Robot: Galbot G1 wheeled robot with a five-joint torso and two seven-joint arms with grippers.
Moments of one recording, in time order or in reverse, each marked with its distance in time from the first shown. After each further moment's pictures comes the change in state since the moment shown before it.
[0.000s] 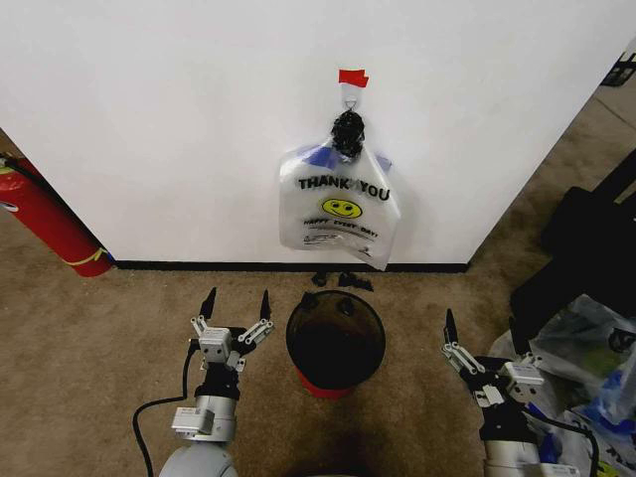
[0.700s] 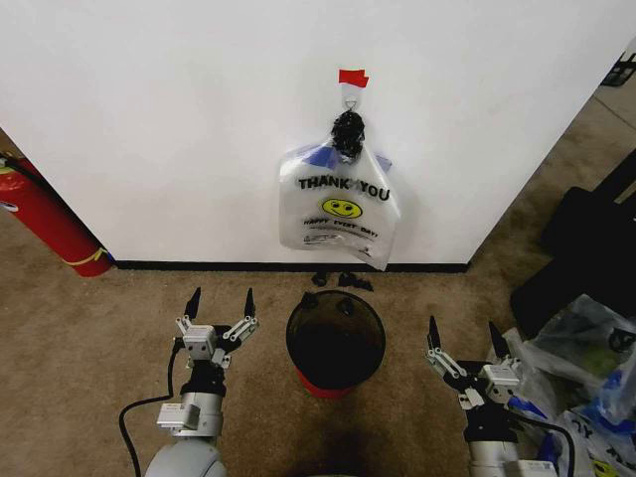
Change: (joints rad) left arm 0.023 0.025 -0.041 -0.004 -0.031 0.004 -0.006; right arm 0.030 -0.012 -0.032 -0.065 -0.005 0.006 -0.004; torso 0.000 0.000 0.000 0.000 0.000
